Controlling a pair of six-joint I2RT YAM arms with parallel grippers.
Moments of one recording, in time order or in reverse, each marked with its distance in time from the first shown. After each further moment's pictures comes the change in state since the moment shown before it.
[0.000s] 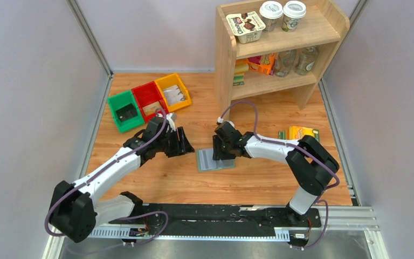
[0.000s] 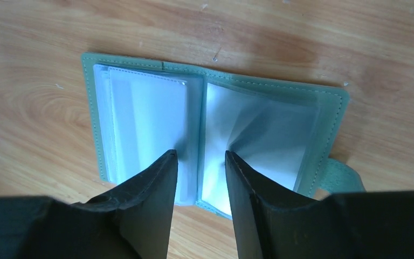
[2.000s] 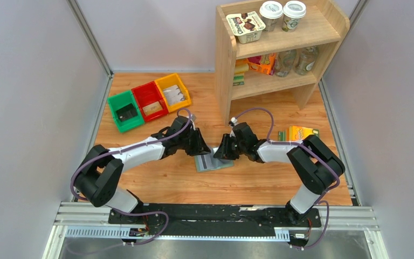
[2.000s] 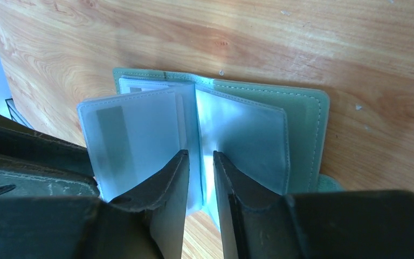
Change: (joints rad) left arm -0.169 0.386 0.060 0.303 -0.007 -0.206; right arm -0.173 -0.037 -0.275 0.491 -0.348 0.132
